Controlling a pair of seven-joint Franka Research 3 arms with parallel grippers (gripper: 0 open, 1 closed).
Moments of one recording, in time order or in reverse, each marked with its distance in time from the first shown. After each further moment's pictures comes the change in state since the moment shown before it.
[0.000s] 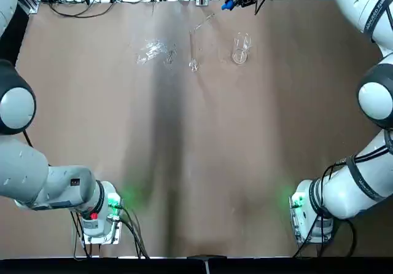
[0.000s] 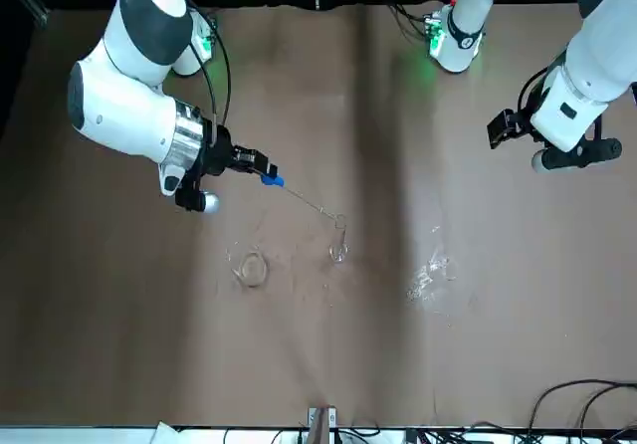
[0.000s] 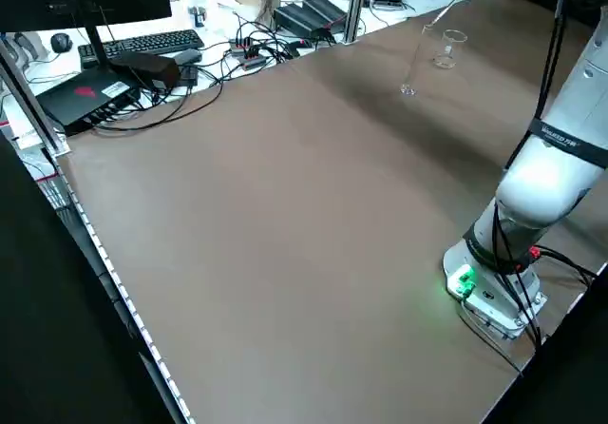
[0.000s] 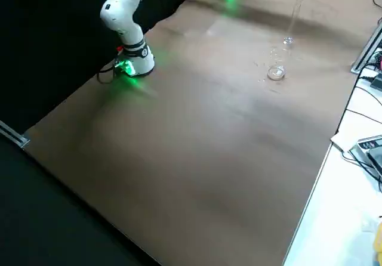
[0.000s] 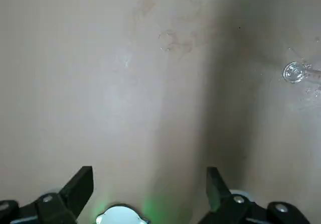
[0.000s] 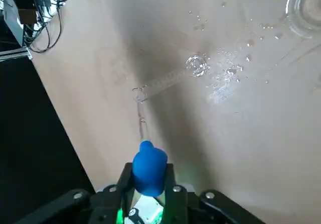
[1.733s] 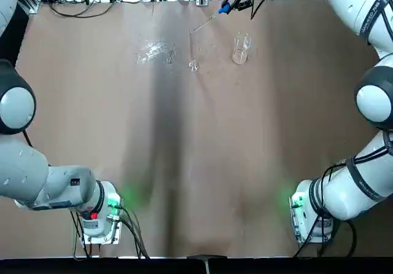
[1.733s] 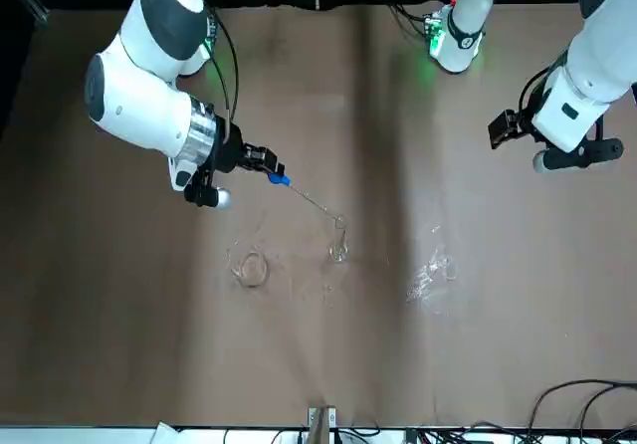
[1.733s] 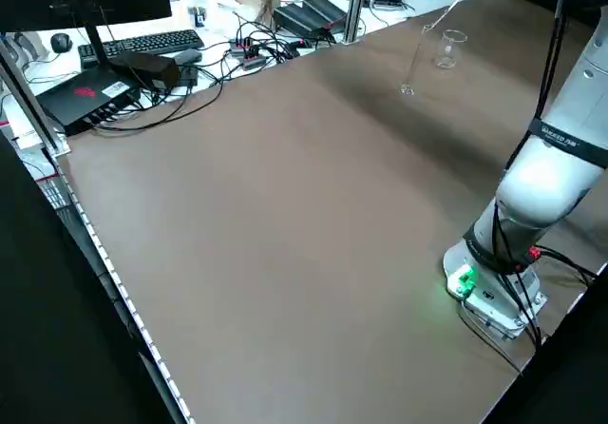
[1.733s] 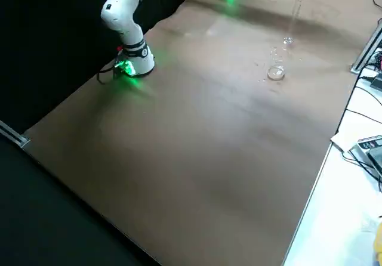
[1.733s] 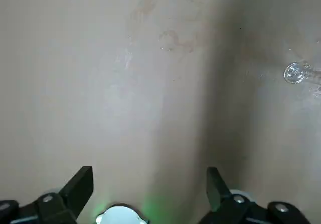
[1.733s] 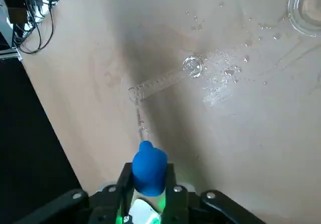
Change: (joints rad) left arm 0.004 0.000 0.000 0.000 0.000 0.000 0.000; right arm 0.041 0.006 -0.001 -0.002 -0.044 0.034 0.040
